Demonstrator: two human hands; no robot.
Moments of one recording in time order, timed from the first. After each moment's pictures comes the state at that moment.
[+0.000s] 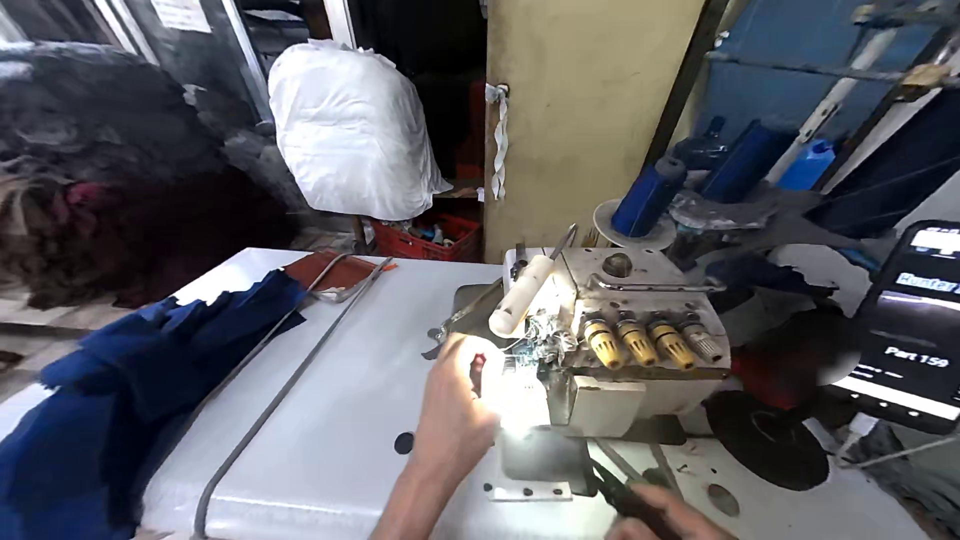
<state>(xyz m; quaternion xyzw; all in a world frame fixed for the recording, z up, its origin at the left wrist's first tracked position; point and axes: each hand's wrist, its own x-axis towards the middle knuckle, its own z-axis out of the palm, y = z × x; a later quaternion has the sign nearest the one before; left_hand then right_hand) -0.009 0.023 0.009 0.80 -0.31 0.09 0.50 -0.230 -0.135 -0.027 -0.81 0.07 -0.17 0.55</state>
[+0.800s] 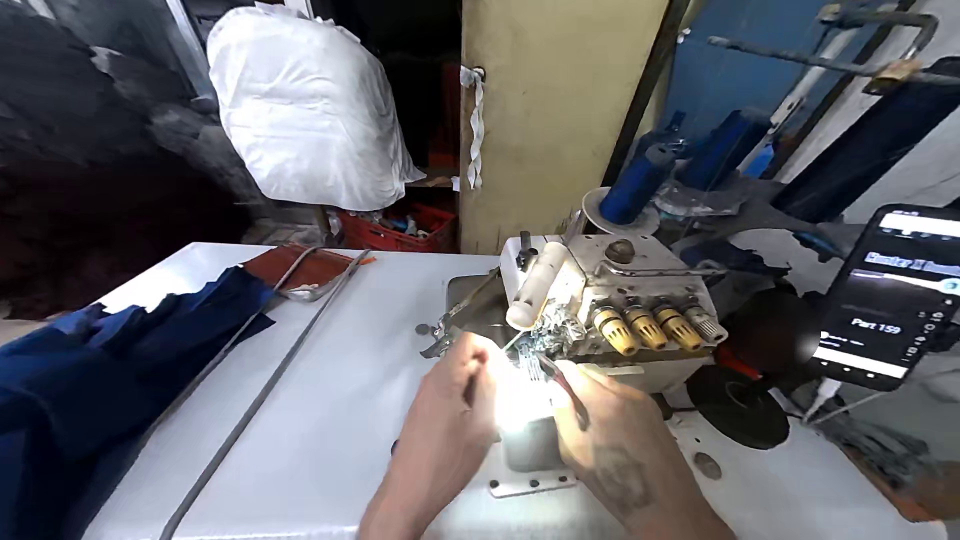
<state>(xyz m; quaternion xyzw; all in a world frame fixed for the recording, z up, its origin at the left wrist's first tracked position) -0.008 0.049 0.019 0.77 -0.36 0.02 0.52 -0.121 -0.093 0.010 -0.92 0.14 -0.36 0.05</state>
